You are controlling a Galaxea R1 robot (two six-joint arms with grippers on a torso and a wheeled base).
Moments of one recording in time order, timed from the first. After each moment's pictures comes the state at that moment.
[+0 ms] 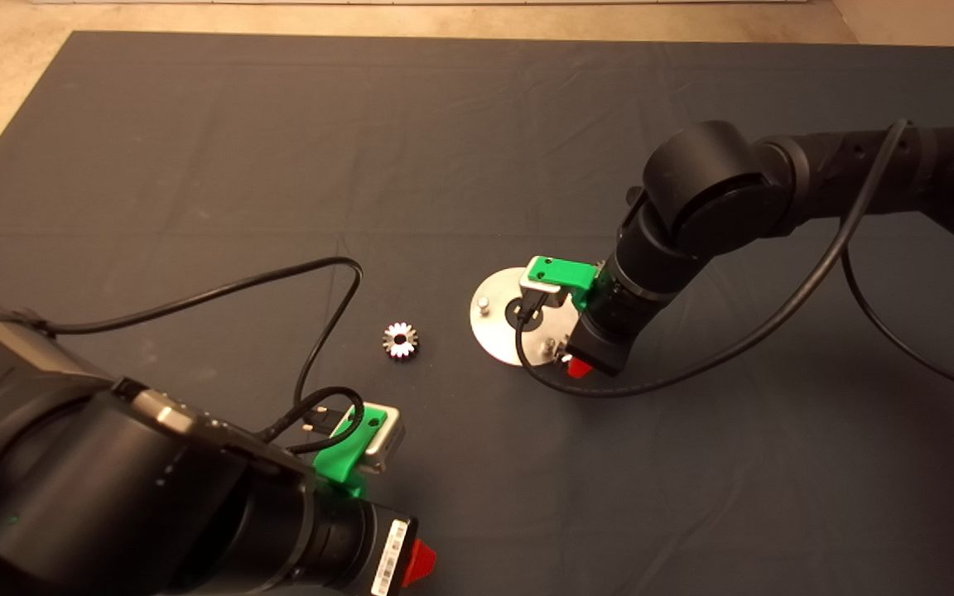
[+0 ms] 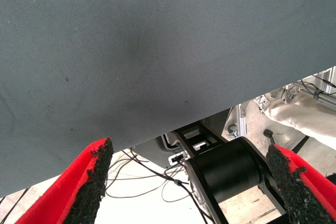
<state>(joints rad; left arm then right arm) -0.23 2.45 -0.34 0.50 1.50 -1.79 0.37 2.67 -1.02 -0.20 -1.46 0.64</state>
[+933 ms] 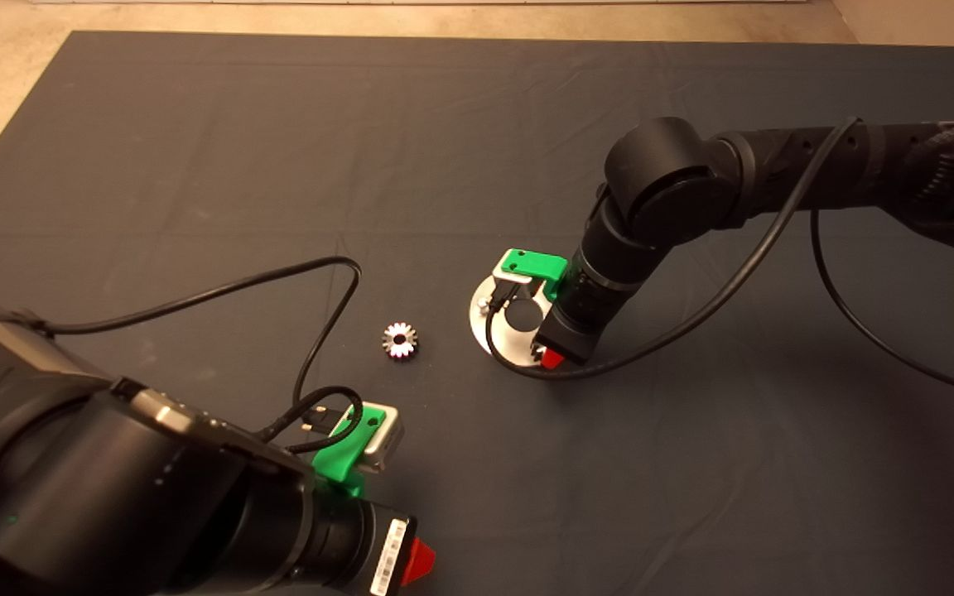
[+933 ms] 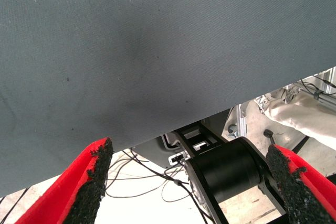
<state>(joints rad) -0.23 2.45 -0.34 0.50 1.50 -1.79 0.37 2.74 -1.11 -0.20 -1.44 0.64</state>
